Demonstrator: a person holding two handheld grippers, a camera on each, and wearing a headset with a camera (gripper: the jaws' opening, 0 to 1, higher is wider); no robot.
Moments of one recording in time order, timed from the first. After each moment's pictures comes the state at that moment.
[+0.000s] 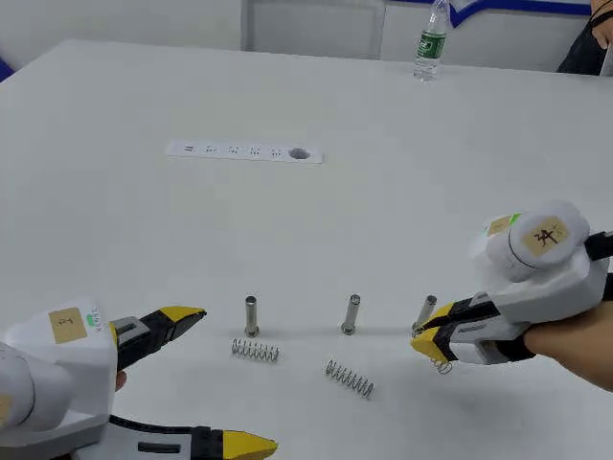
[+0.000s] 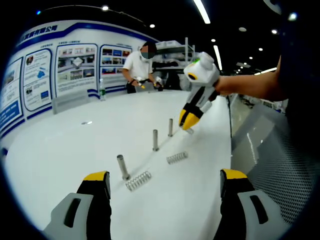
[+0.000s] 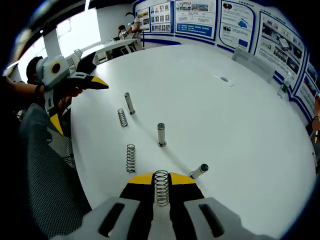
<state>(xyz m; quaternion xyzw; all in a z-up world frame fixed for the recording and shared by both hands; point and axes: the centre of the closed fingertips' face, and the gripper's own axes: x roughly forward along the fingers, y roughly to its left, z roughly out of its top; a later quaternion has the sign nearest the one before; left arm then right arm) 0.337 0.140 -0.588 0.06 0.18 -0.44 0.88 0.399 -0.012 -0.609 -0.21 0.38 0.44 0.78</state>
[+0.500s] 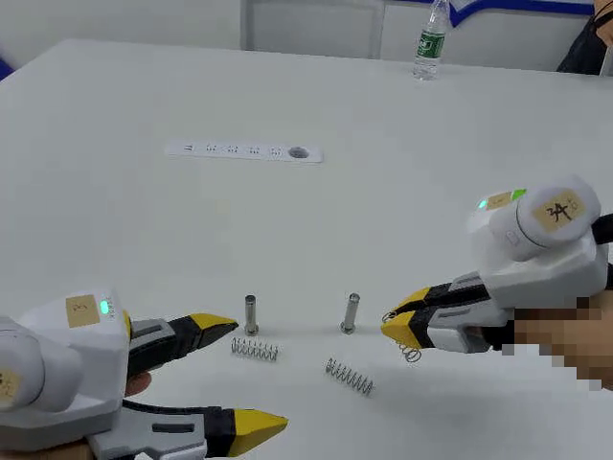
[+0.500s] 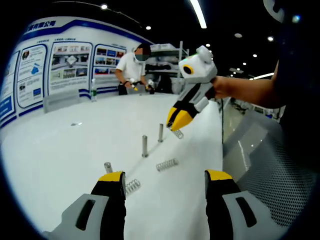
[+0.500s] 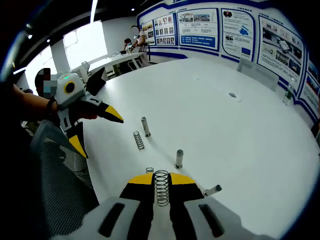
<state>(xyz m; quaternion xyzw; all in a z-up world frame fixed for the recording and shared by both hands) 0.337 0.117 -0.582 0.04 0.18 -0.48 0.86 0.392 0.023 -0.580 -0.16 0.35 0.48 0.79</state>
